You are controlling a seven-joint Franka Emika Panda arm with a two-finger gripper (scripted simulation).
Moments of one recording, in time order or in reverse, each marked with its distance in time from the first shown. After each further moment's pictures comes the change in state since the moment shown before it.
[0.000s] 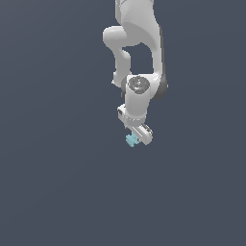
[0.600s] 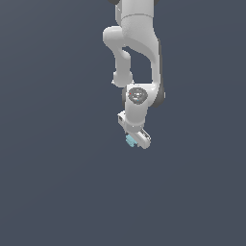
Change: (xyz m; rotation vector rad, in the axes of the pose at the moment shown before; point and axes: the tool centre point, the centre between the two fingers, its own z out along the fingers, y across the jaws) arm -0.001 0.001 0.043 -0.002 -0.001 0.004
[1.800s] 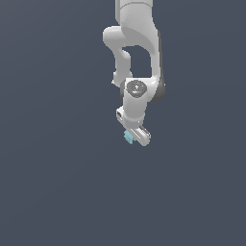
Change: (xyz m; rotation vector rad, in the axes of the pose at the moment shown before) arm 0.006 0.003 -0.029 0.000 0.000 0.000
